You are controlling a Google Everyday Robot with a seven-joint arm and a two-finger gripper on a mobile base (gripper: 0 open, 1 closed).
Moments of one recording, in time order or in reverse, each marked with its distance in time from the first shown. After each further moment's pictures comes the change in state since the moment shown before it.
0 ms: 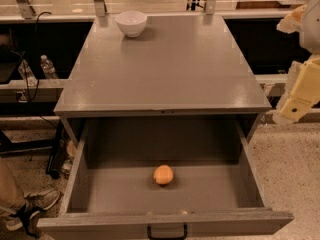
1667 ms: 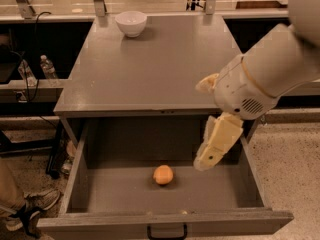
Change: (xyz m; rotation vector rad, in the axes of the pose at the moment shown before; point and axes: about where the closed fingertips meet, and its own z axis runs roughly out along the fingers) arm -0.093 0.091 0.104 -0.313 -0.317 -0.026
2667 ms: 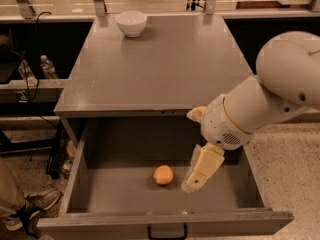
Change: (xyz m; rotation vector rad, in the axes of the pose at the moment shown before) arm 0.025 0.014 0.073 -0.050 -0.037 0.046
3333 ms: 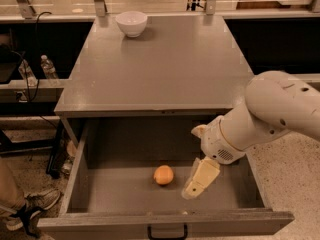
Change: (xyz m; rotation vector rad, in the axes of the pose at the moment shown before) arm 0.050 -0.012 0.054 -0.008 0.021 0.098
